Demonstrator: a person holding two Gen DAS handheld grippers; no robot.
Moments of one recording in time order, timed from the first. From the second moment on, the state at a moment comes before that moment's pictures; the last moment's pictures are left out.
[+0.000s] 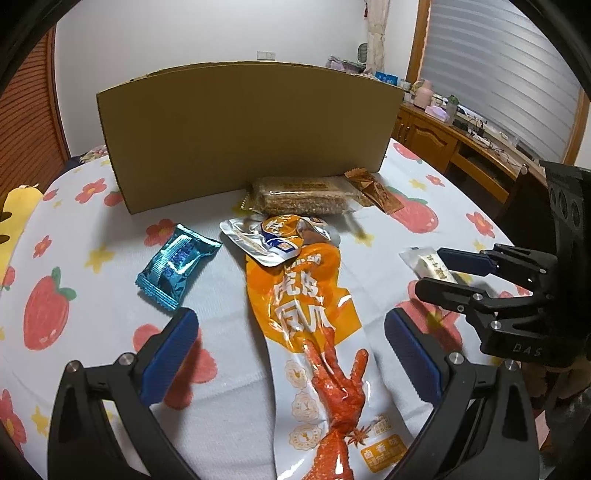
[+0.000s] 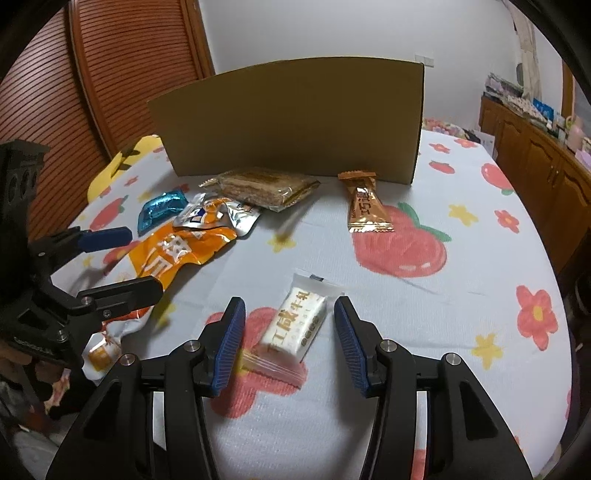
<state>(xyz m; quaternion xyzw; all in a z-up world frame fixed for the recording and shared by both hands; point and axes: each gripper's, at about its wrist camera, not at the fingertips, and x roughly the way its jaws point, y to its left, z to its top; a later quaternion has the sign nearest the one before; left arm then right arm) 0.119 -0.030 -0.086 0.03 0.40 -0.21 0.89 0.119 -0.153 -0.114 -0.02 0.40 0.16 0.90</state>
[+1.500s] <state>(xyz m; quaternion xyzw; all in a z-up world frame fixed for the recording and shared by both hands) 0.094 -0.013 -0.070 0.05 0.41 -0.23 0.88 0.099 -0.171 -0.116 0.01 0.37 0.16 0.92</state>
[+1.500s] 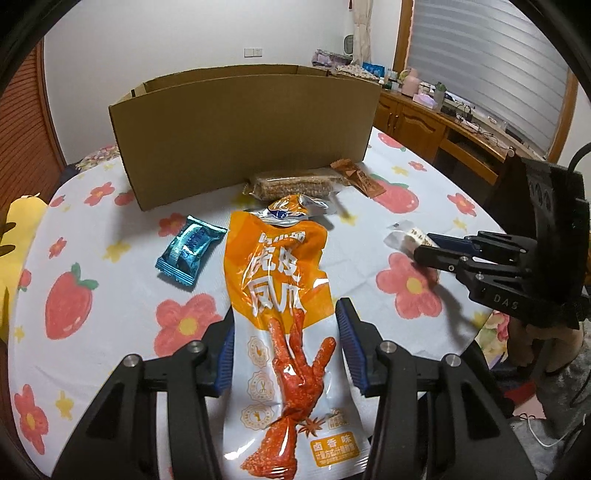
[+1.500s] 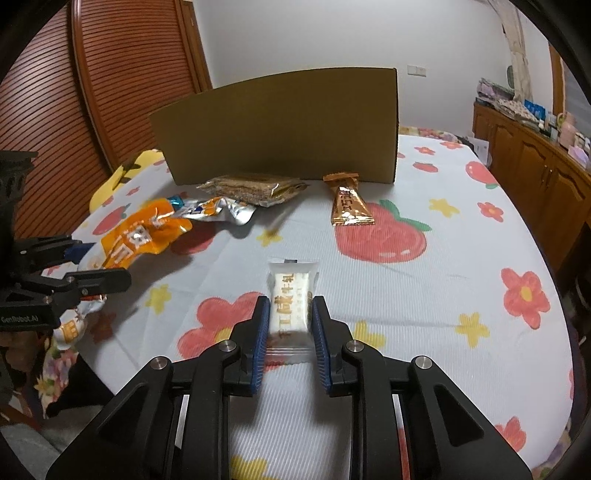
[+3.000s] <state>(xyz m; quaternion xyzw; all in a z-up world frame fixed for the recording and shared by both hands) 0.103 0.037 -0.027 -0.01 0.33 -0.17 0.93 0.097 -0.178 -0.091 0.02 0.34 0.16 0.93</state>
